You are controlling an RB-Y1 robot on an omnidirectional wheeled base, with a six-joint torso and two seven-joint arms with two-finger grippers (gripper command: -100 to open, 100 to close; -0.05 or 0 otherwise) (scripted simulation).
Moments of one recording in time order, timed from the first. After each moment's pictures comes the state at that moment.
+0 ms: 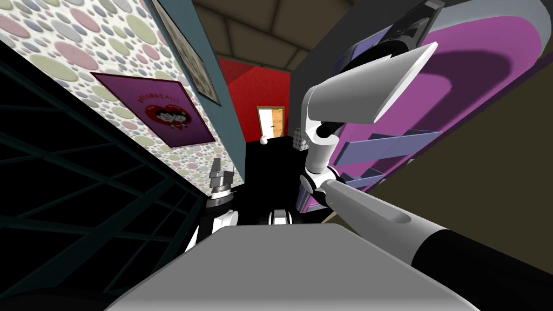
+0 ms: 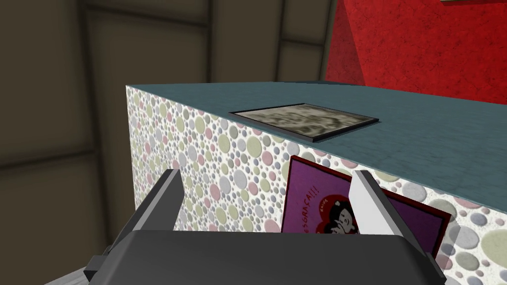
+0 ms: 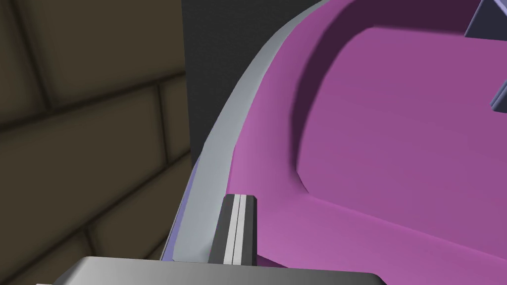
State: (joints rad) left arm 0.52 0.02 -0.01 -2.30 0.04 -0.49 -0.07; right arm -1.16 -0.07 0.00 -2.18 -1.79 -1.42 0.11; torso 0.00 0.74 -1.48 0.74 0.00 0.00
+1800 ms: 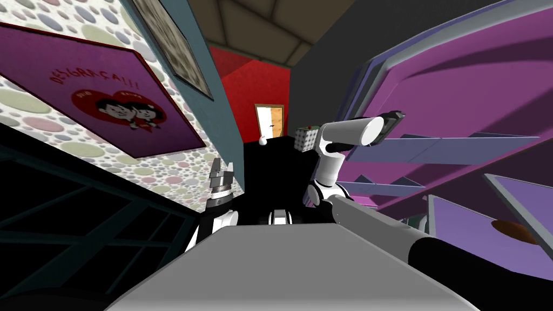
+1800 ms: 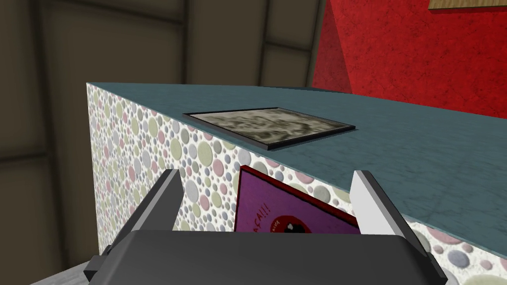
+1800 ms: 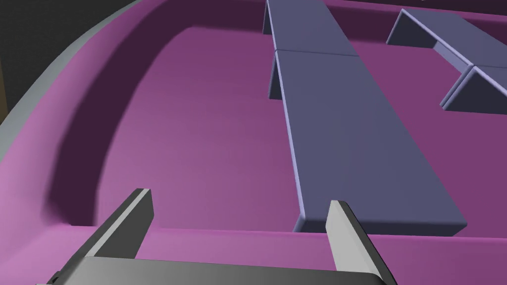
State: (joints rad) left arm 0.52 0.02 -0.01 -2.30 0.04 -0.49 -0.07; right arm -0.86 -0.10 -0.24 -2.17 -1.79 -1.60 -0.14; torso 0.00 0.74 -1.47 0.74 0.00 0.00
